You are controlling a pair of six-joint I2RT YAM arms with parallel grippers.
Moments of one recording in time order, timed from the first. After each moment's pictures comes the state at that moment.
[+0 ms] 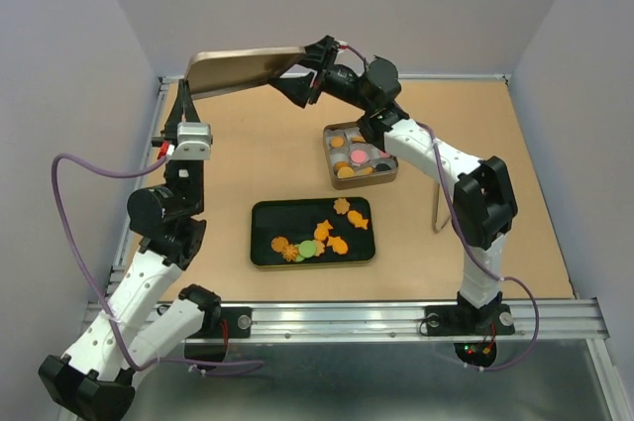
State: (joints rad) left arm -0.46 0.75 0.77 0.72 -0.29 0.57; right arm 0.62 1.94 1.68 0.72 -0.63 2.05
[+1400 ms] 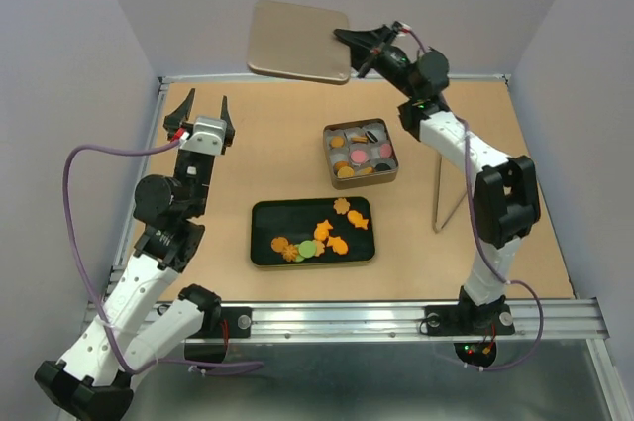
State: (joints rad) left arm -0.47 0.71 0.78 0.46 -0.23 0.50; right arm 0.46 1.90 1.63 0.86 -0.52 2.05
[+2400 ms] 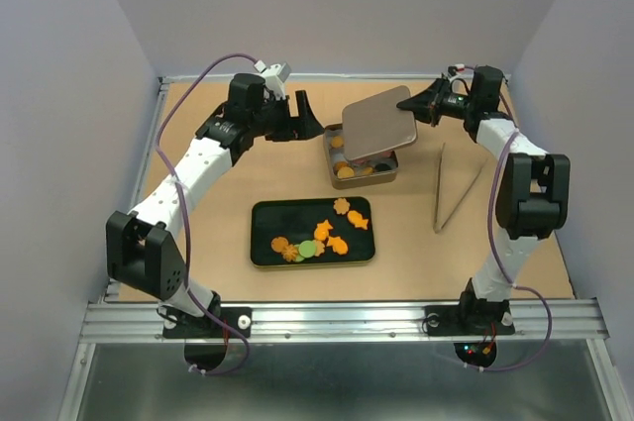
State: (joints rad) left arm -0.40 1.50 1.37 -0.38 0.37 -0.42; right arm -0.06 1.88 1.38 0.13 -1.10 1.16
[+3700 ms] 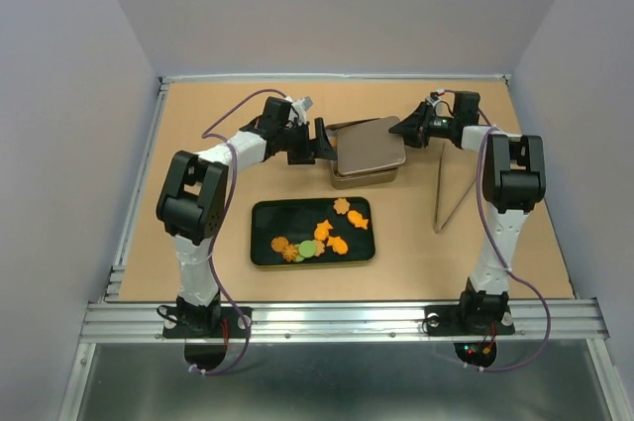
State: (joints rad) left arm -0.40 1.94 1.33 -0.17 0.53 -0.50; right arm -0.06 2.18 1.43 0.10 -1.16 0.87
